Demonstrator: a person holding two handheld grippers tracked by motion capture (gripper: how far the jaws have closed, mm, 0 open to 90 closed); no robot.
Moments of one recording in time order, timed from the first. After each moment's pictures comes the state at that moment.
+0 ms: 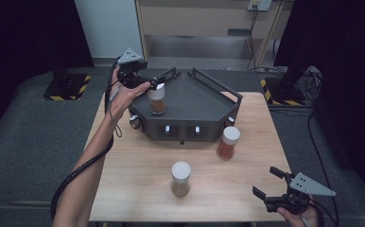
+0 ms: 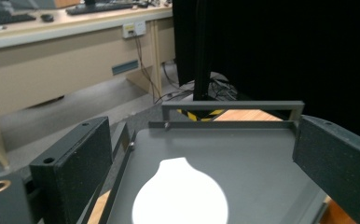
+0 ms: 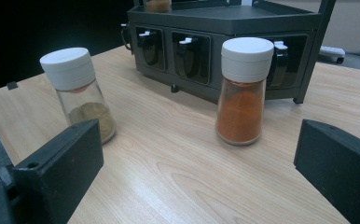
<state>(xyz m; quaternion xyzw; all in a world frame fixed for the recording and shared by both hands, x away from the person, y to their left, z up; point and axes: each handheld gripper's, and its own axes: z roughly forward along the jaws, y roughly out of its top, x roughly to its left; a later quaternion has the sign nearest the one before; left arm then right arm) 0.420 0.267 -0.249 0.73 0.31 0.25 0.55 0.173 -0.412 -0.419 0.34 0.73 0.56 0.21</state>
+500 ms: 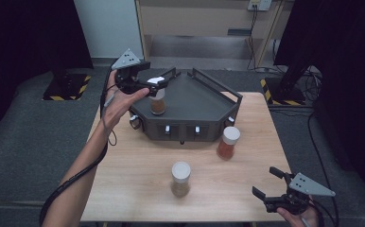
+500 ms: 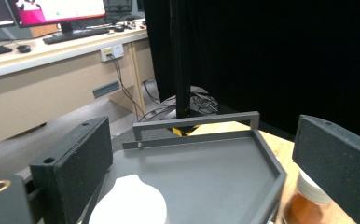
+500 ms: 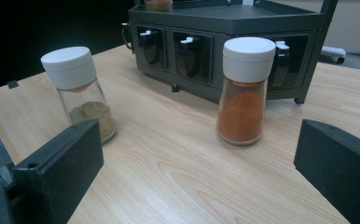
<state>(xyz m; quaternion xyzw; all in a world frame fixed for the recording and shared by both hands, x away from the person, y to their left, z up) 0.384 0.271 -0.239 0.74 0.25 0.25 0.58 0.173 -0.412 -0.418 0.33 0.73 0.56 0.21</state>
